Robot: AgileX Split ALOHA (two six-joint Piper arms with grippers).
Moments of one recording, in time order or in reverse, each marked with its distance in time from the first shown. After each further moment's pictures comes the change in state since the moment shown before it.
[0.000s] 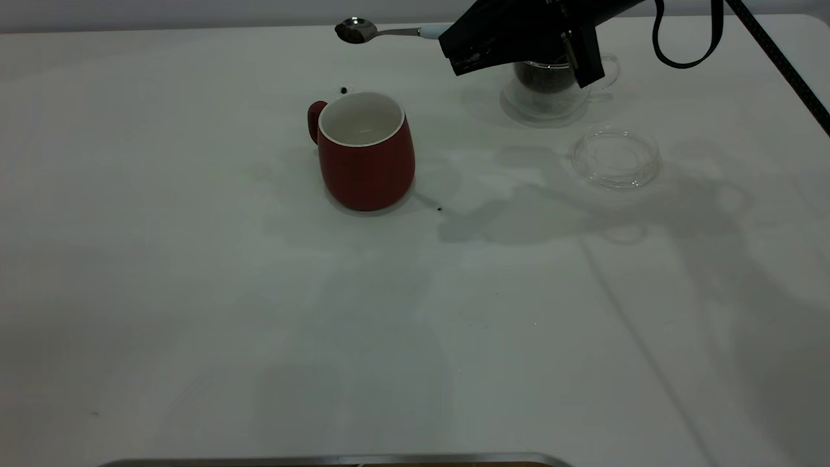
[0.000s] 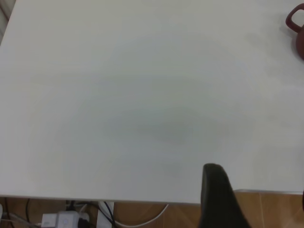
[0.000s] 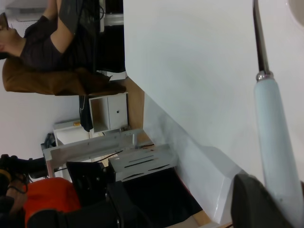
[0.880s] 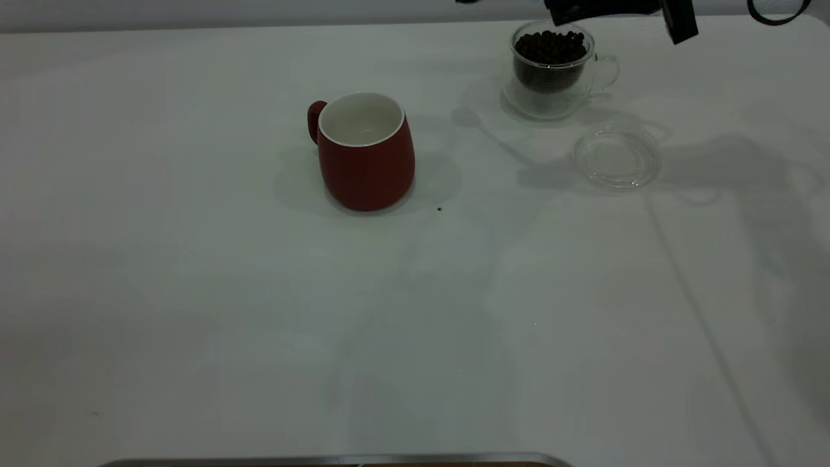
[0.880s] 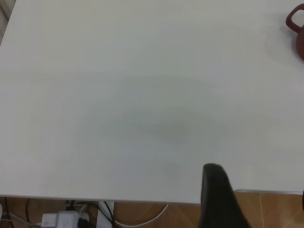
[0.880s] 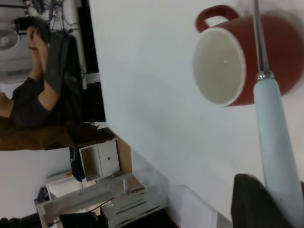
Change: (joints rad) left arm 0.000 0.000 0.000 0.000 0.000 -0.001; right arm -0.180 0.027 -0.125 -0.096 0.004 0.121
